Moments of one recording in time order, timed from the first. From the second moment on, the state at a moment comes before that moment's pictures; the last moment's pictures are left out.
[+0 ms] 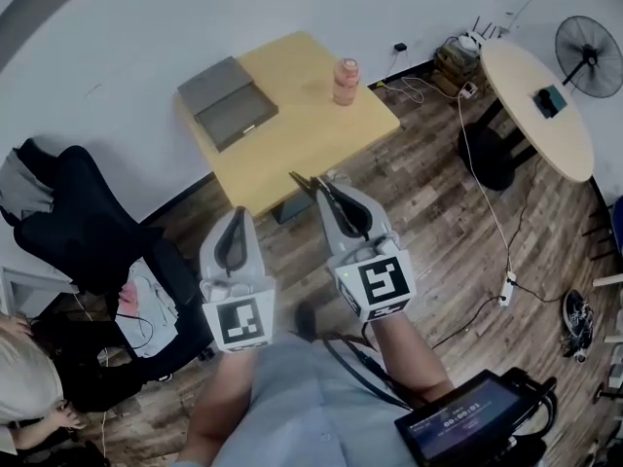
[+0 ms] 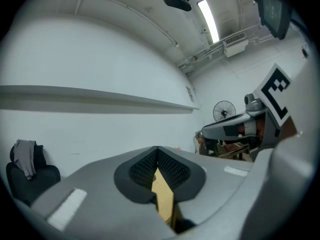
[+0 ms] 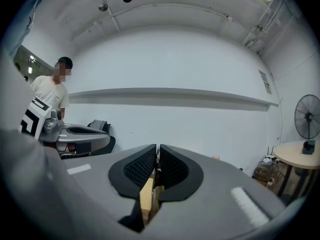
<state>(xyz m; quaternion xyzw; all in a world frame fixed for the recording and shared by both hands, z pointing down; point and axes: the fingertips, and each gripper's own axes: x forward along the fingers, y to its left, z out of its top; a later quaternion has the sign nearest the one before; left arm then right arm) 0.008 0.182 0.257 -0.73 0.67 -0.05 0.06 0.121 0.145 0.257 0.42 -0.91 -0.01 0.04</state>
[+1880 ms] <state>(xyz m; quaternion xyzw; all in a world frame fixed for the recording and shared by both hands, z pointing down) -0.170 -0.138 0.286 -0.57 0.82 -0.08 0.01 -0.090 -0.253 0.300 0.19 -0.98 -0.01 0.09</state>
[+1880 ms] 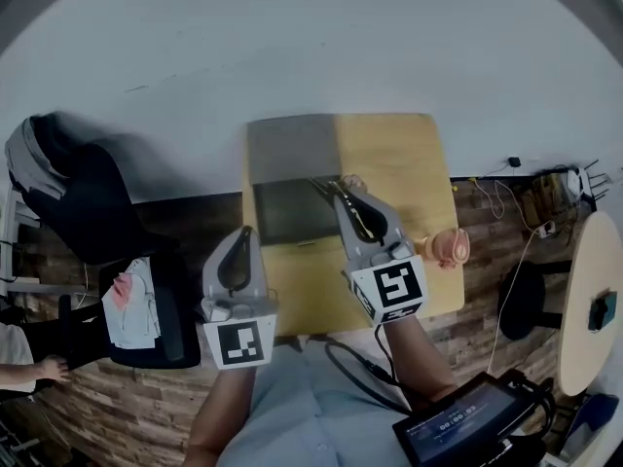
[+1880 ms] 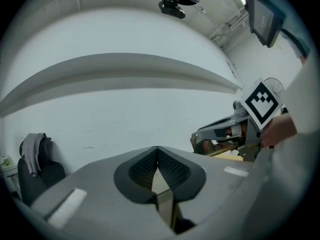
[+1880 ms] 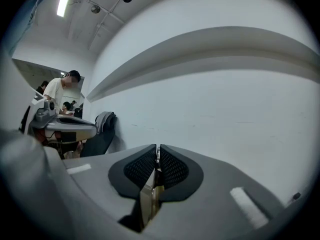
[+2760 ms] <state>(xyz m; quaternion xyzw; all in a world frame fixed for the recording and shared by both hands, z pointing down) -0.257 -0.163 0.408 -0.58 0.80 -0.14 -0.09 -0.191 -0.265 0.451 0.14 -0.97 0.06 0.19</state>
